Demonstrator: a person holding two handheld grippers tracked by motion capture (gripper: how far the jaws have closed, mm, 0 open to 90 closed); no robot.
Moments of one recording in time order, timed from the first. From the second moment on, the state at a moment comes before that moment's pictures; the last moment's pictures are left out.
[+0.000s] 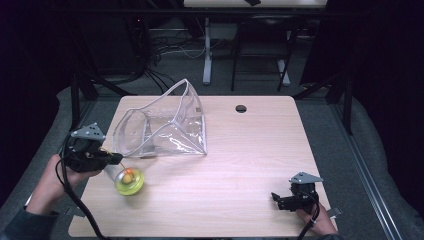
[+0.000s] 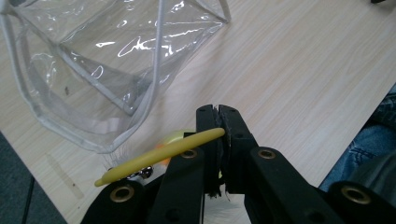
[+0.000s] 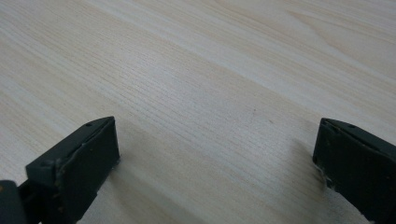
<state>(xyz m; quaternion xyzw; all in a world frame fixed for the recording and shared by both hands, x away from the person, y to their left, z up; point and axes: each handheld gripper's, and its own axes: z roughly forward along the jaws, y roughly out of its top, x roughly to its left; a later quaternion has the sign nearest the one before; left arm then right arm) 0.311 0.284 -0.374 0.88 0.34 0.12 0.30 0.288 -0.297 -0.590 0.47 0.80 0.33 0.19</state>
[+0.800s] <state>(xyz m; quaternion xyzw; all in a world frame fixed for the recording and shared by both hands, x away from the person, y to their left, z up) 0.310 0.309 -0.355 0.88 0.36 0.13 0.28 0.288 -0.297 -0.590 0.47 0.80 0.33 0.19</state>
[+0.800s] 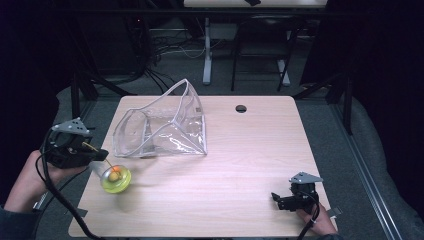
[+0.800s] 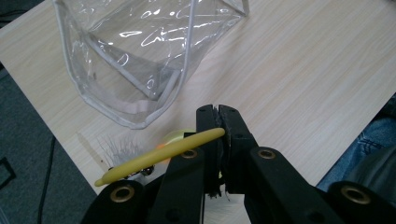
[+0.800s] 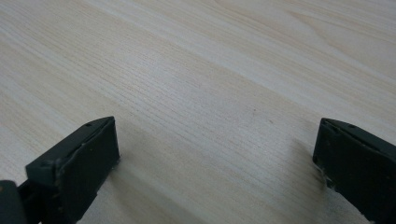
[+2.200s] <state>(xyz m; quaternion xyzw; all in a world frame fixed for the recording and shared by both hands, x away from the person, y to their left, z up) 0.336 0.340 -0.300 0.86 0.40 0.17 0.26 0.287 -0.297 -0.590 0.47 0.80 0.33 0.19</state>
